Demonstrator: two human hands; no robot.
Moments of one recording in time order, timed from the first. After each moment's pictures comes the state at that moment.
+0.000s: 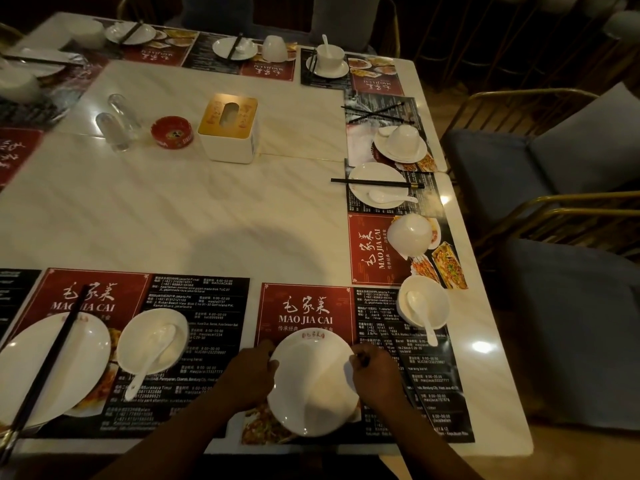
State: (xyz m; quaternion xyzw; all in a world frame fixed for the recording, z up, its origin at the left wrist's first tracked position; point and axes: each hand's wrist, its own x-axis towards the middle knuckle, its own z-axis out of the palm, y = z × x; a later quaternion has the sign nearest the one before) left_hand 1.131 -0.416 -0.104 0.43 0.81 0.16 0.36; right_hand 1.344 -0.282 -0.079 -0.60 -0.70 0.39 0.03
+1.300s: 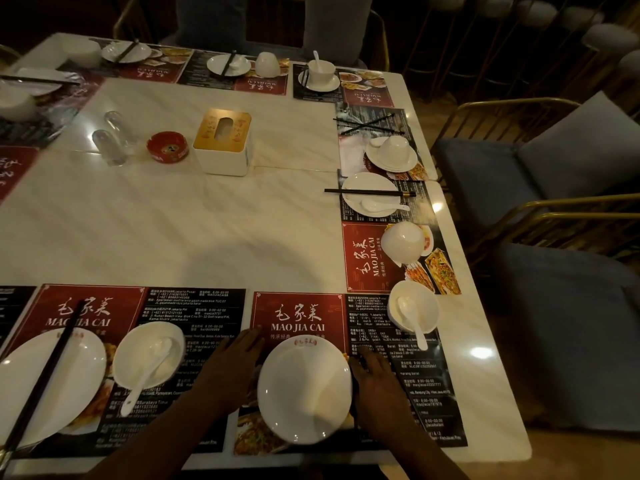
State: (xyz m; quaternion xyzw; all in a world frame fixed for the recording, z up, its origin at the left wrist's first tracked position) left_hand 1.100 -0.417 -0.100 0.59 0.77 -0.06 0.22; right_hand 1.370 -0.290 -0.084 -0.41 -0.90 0.11 -0.12
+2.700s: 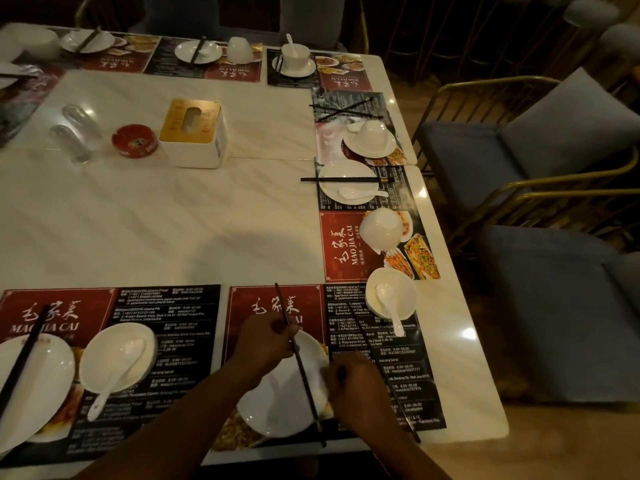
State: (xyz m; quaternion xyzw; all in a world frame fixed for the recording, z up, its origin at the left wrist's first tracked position) left_hand 1.177 -0.336 -0.034 0.21 0.76 0.40 0.47; right_hand 1.372 -0.301 -0.054 -0.51 -0.79 0.35 0.03
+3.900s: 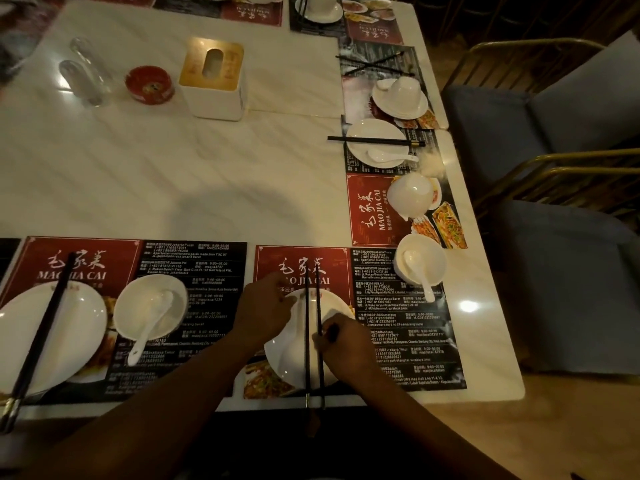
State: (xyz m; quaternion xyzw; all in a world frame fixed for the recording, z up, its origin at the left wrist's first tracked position) left_hand 1.136 -0.375 -0.074 0.37 0.83 0.29 0.29; right_hand 1.311 -0.328 -0.068 -0.54 -0.75 0.39 -0.01
